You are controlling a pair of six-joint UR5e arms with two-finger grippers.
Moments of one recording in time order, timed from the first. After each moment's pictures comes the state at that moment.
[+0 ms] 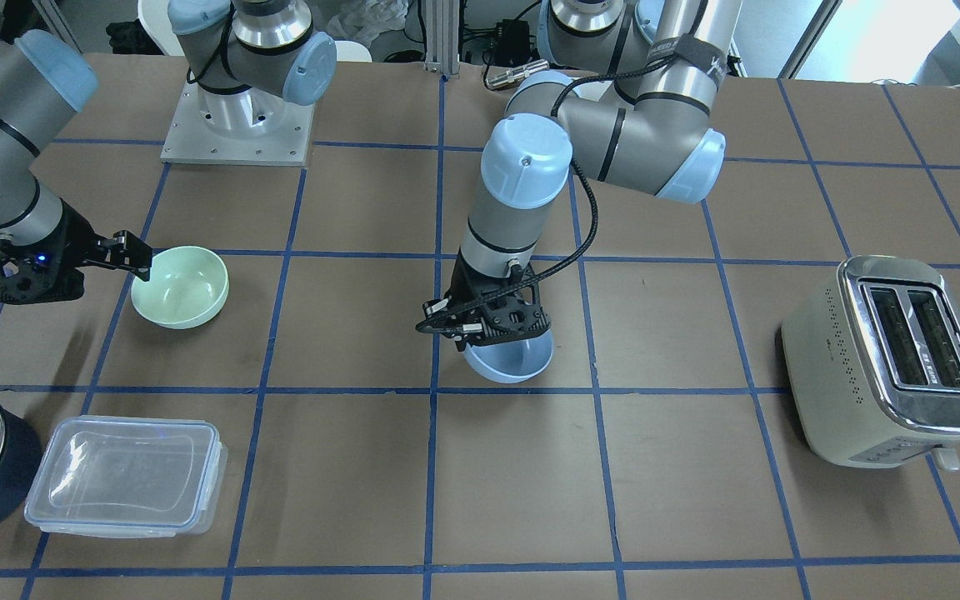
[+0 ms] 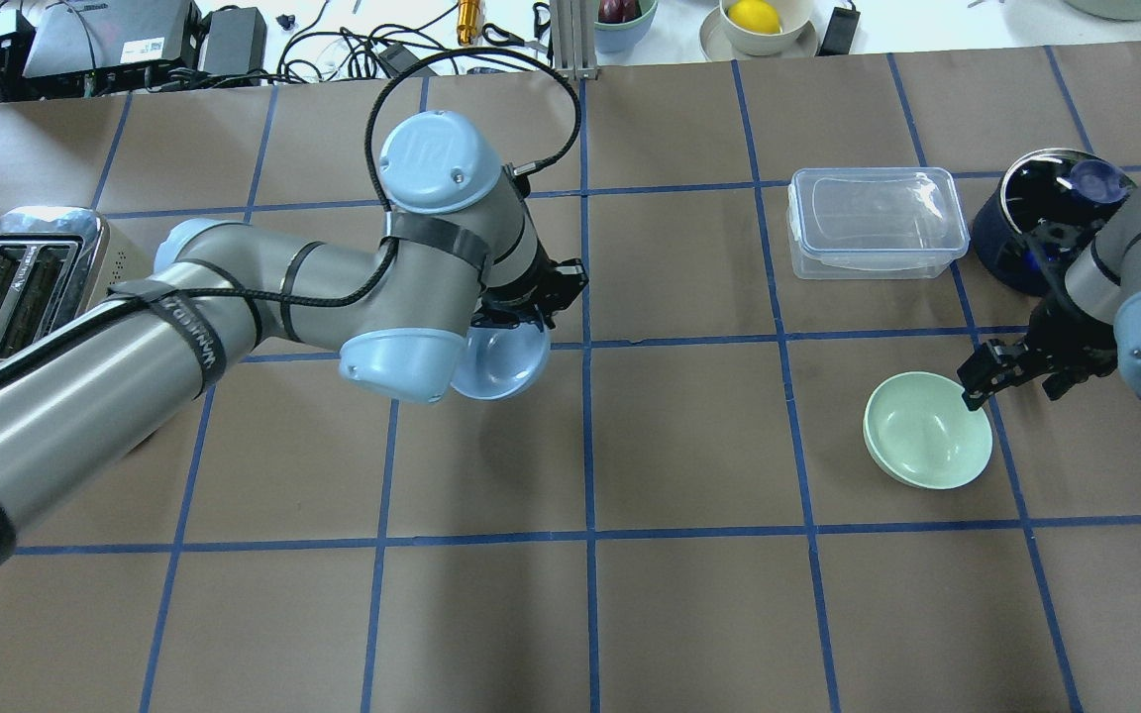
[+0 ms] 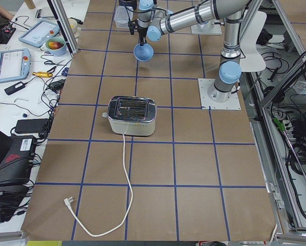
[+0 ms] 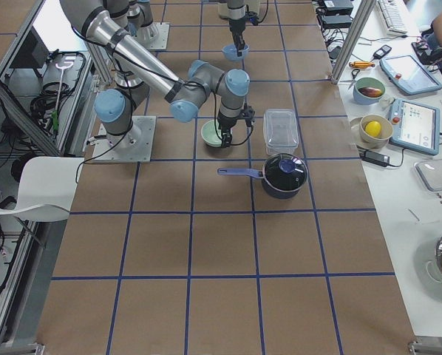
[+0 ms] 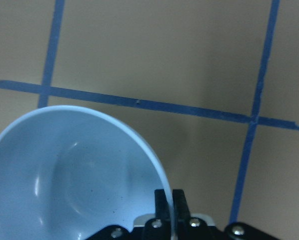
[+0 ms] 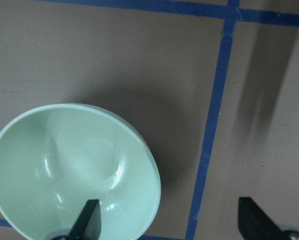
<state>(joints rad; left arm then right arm) -1.90 -1.92 -1.77 -0.85 1.46 -0.64 1.11 -1.50 2.14 -2.08 -1.61 -0.57</state>
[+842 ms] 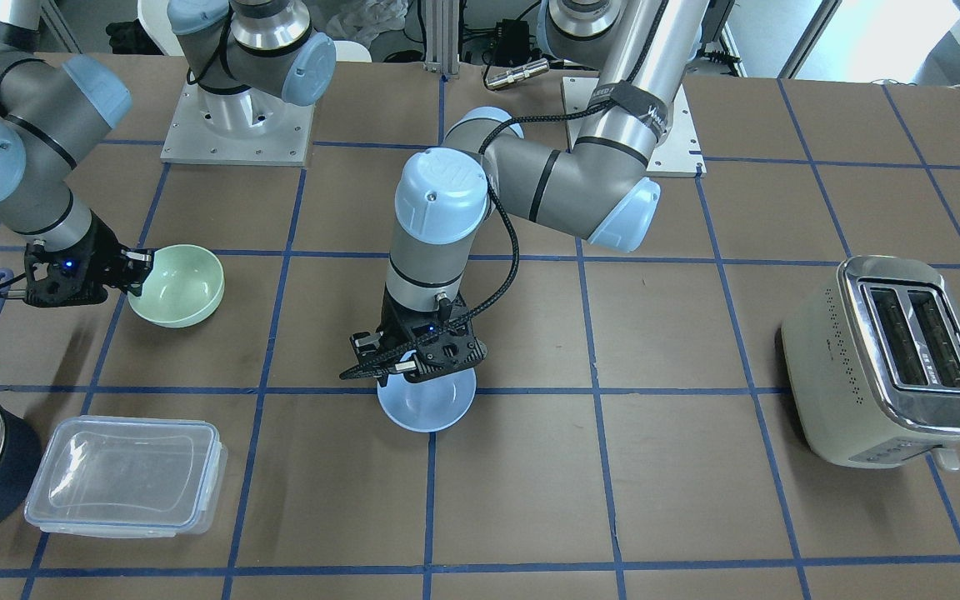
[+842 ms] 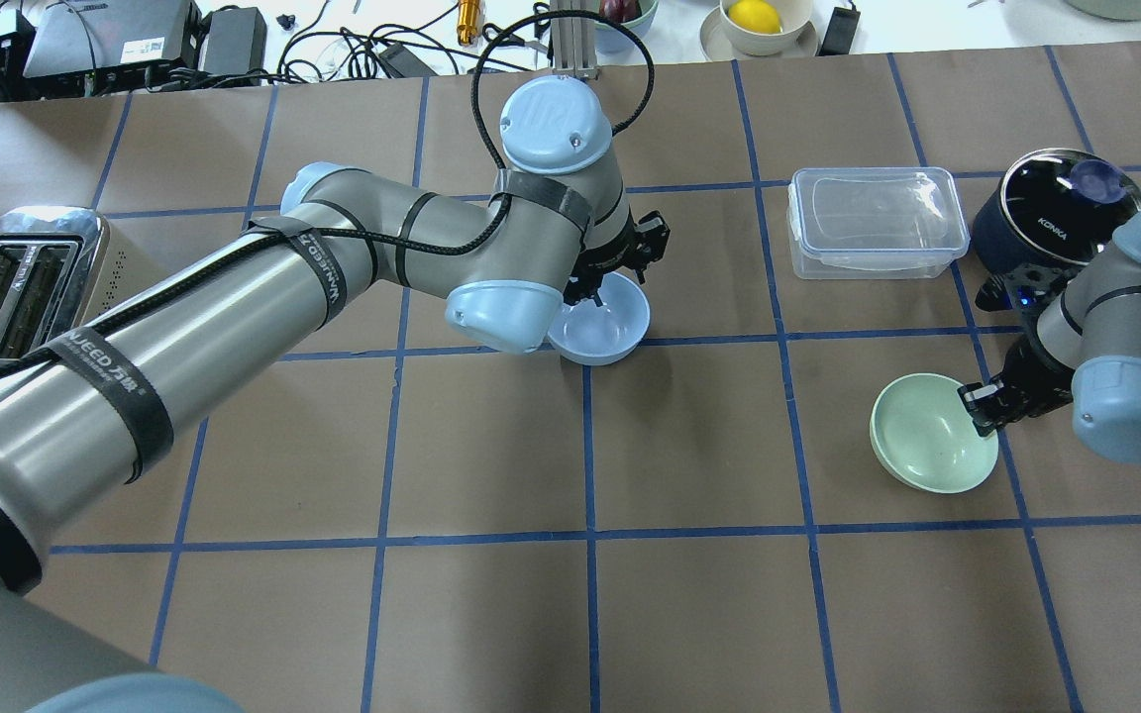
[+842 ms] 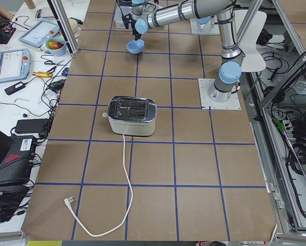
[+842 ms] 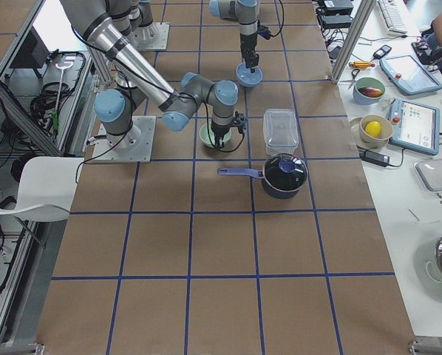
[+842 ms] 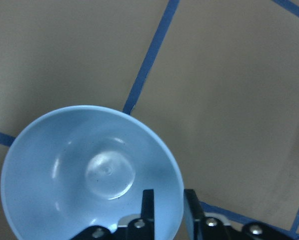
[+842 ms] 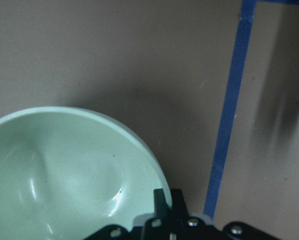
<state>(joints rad) -1.97 -2.03 -1.60 -0.87 1.49 -0.80 1.10 -1.48 2.21 -2.22 -1.60 -0.56</state>
